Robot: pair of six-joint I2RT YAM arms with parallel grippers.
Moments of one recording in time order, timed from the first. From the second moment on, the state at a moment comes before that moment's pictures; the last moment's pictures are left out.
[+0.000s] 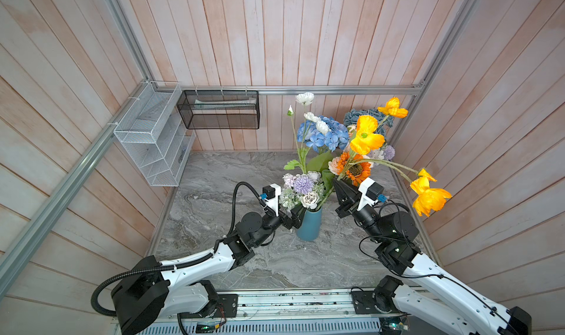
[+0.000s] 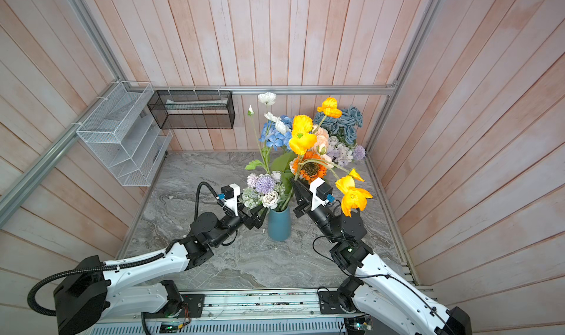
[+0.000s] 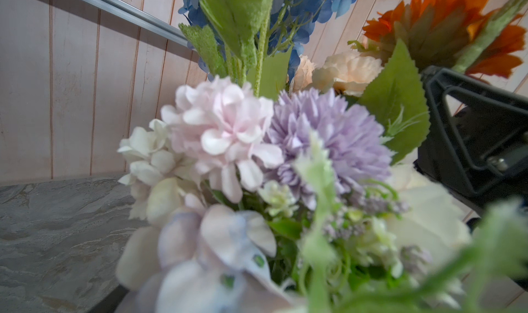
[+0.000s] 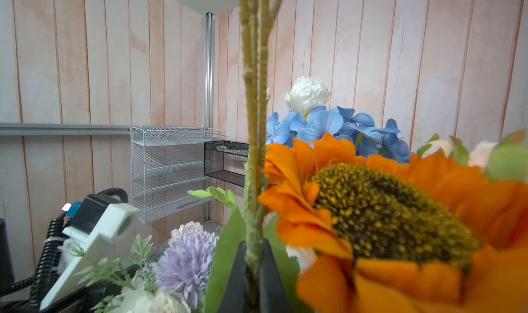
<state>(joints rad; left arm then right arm) -0.90 1.21 0.57 0.75 -0.09 -0.34 0.72 0.79 0.60 0.57 -0.04 -0.03</state>
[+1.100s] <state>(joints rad) -0.90 1.20 0.57 0.75 -0.09 -0.36 0.72 0.69 0.42 0.55 -0.07 0.01</state>
